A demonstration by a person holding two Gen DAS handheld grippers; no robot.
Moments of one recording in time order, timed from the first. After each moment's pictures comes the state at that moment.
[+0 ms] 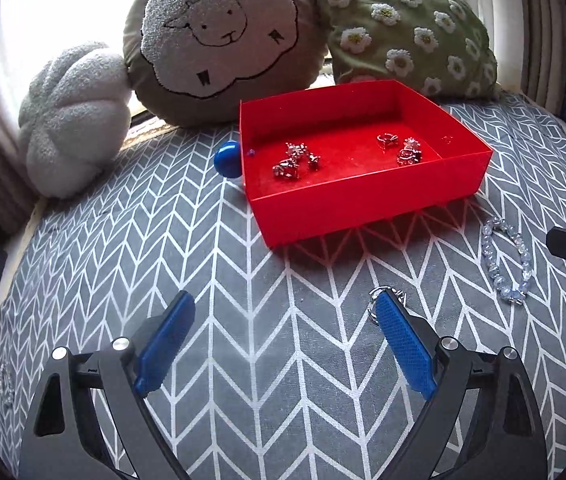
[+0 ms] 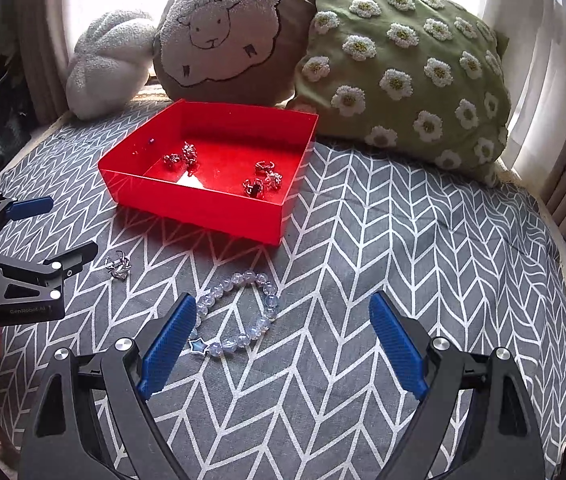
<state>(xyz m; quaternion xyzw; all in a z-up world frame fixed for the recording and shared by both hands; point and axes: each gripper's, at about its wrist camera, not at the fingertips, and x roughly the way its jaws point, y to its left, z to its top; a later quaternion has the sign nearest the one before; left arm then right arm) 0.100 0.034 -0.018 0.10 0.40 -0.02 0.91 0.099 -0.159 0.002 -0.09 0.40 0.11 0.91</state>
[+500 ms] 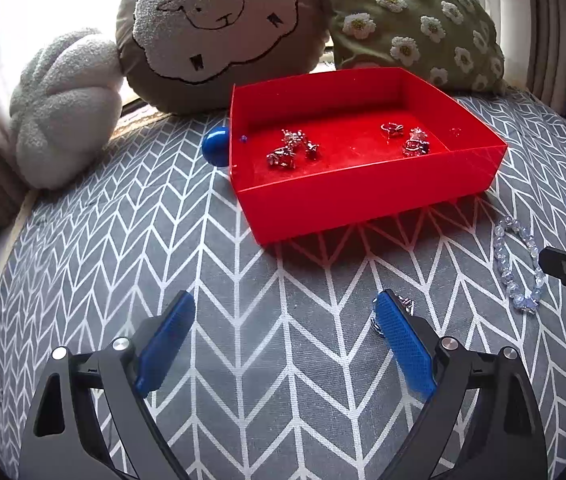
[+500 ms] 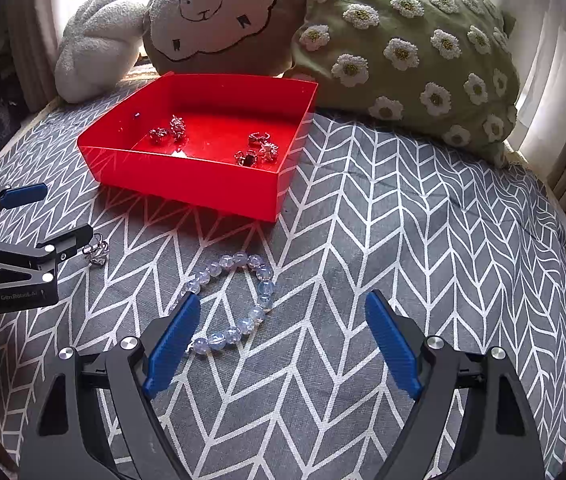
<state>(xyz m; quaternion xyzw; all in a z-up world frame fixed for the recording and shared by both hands) 0.114 0.030 -0.034 0.09 0.42 -0.03 0.90 0.110 -0.156 -0.018 -0.09 0.43 0.10 0.90</state>
